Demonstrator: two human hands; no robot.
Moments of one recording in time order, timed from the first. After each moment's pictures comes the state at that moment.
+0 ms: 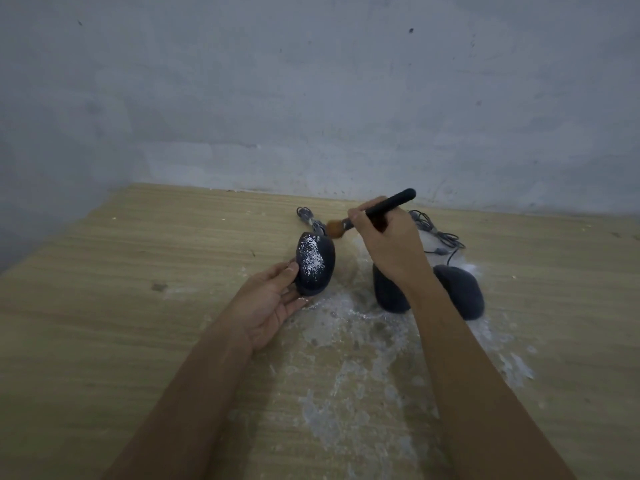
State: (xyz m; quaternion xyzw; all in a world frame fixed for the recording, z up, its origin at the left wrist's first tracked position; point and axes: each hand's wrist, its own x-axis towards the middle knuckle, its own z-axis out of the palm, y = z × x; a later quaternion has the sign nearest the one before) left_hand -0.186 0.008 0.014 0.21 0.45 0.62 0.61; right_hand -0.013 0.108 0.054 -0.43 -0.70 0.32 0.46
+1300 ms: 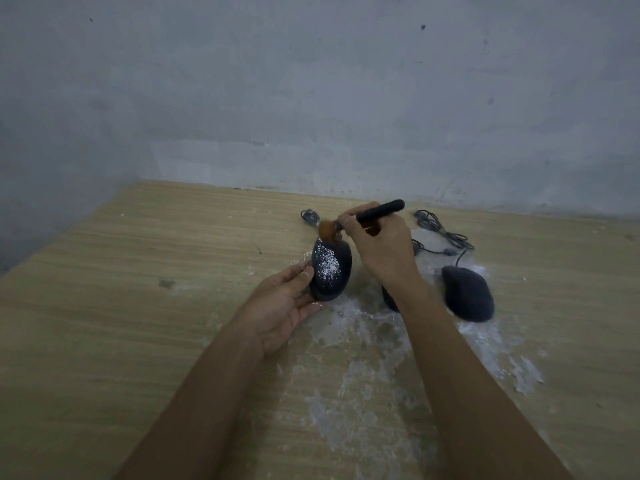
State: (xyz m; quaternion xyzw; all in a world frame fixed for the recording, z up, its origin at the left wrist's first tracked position) left_hand -0.180 0.006 0.009 0.24 0.44 0.60 0.63; right_hand -0.038 0.104 0.045 -0.46 -0.67 0.33 0.48
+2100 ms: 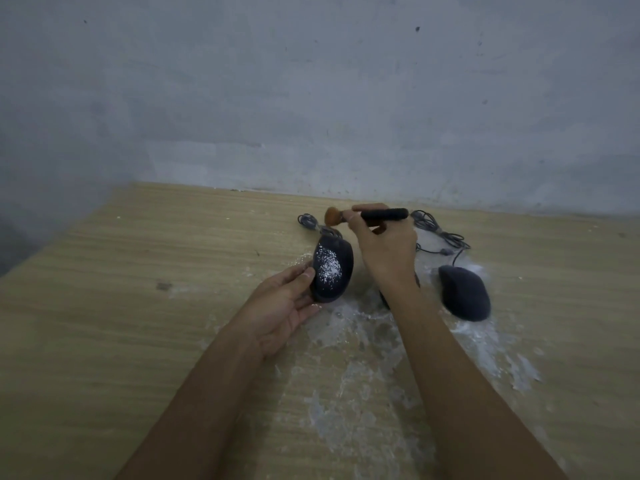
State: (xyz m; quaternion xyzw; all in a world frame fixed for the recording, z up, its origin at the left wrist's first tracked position) left_hand -0.177 0.004 0.013 0.24 0.44 0.59 0.63; right_hand -0.040 0.100 0.046 -0.49 -0.60 0.32 0.55
